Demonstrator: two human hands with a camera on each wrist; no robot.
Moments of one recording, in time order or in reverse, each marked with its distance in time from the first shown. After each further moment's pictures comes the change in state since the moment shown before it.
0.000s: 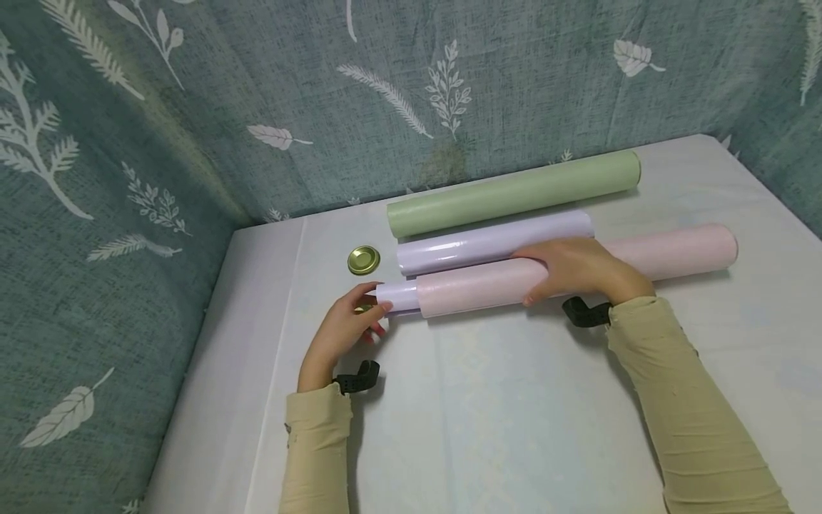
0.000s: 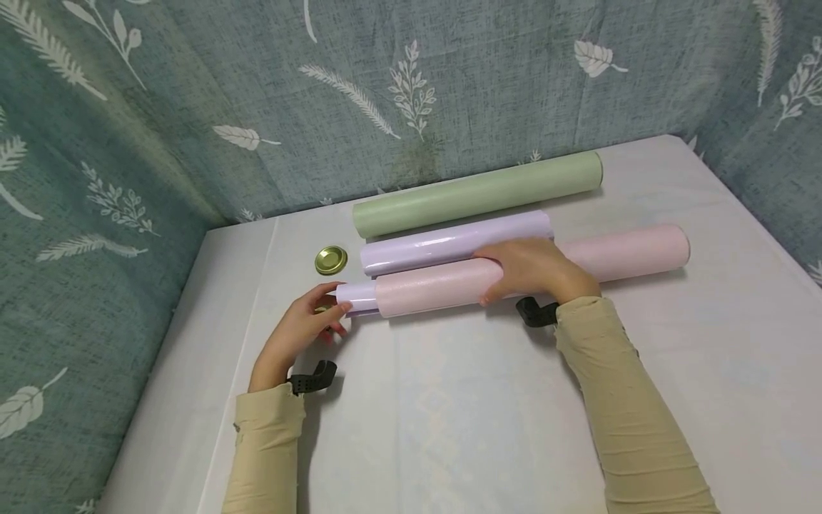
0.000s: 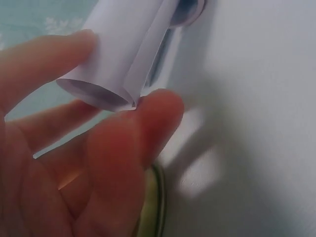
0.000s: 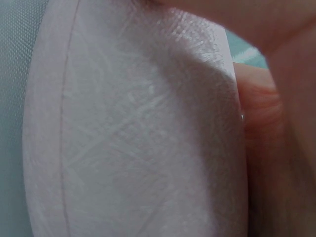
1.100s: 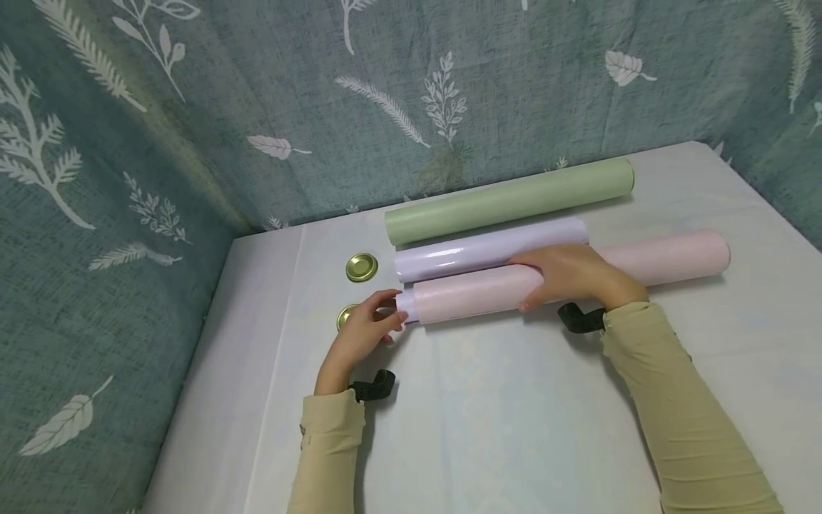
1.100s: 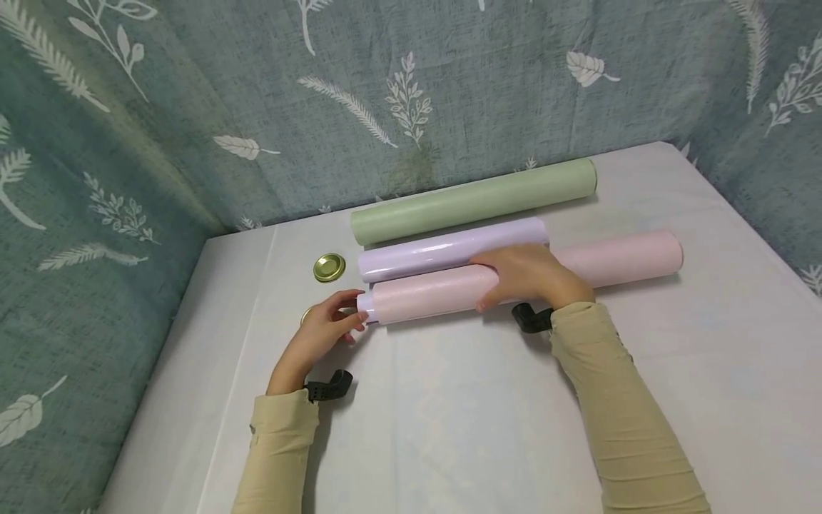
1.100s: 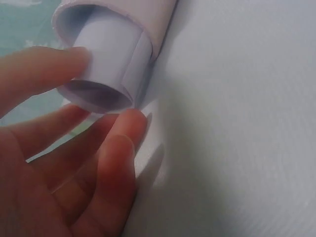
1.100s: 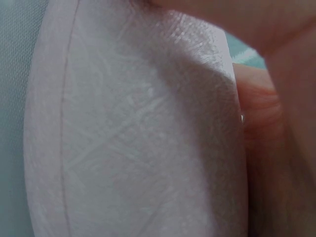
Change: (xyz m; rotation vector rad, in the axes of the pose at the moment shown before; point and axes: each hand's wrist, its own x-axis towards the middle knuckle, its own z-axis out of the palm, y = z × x) left_hand 0.009 0.009 0.024 -0.006 -0.015 0.049; right_hand 0.001 0.001 0.000 -0.001 -0.009 -0.024
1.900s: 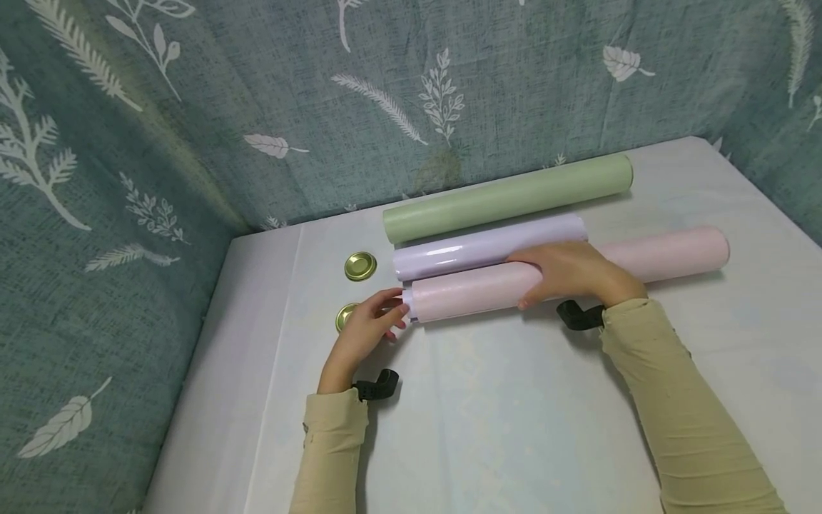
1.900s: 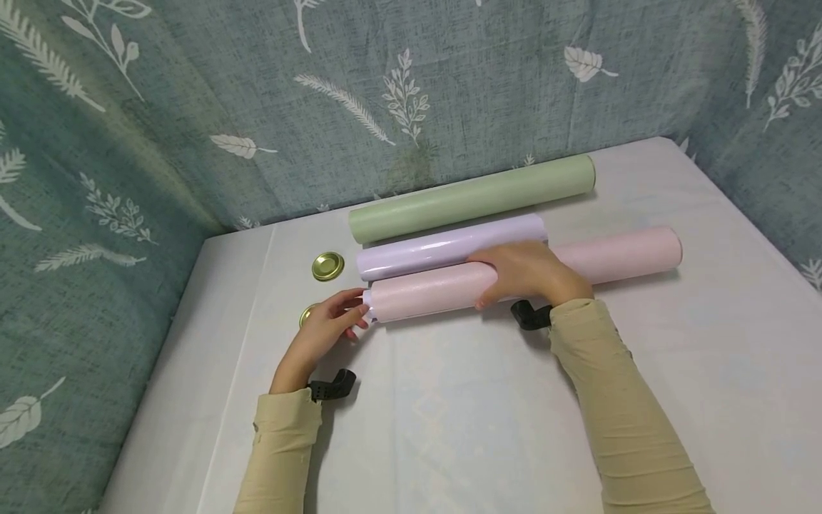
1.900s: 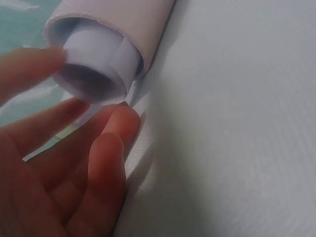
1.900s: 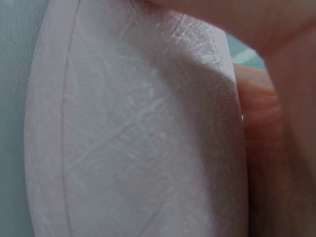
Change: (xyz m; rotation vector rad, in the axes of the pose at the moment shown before) left_hand 0.003 0.001 0.006 -0.016 -0.002 0.029; right_hand -0.001 -0.001 0.002 -0.014 0.015 0.021
